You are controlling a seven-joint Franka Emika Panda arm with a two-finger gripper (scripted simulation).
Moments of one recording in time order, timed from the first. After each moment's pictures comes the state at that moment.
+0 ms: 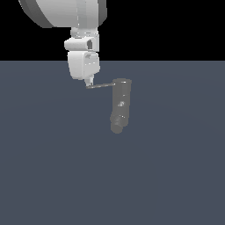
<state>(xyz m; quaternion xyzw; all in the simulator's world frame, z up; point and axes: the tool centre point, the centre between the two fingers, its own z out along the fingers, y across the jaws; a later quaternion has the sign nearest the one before) 0.032 0.087 0.201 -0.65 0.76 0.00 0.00</state>
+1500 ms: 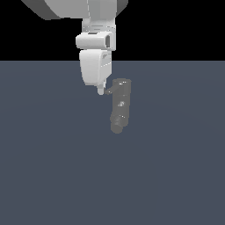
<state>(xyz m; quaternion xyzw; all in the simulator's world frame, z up) -0.046 0.034 0.202 -0.65 0.76 0.00 0.00</state>
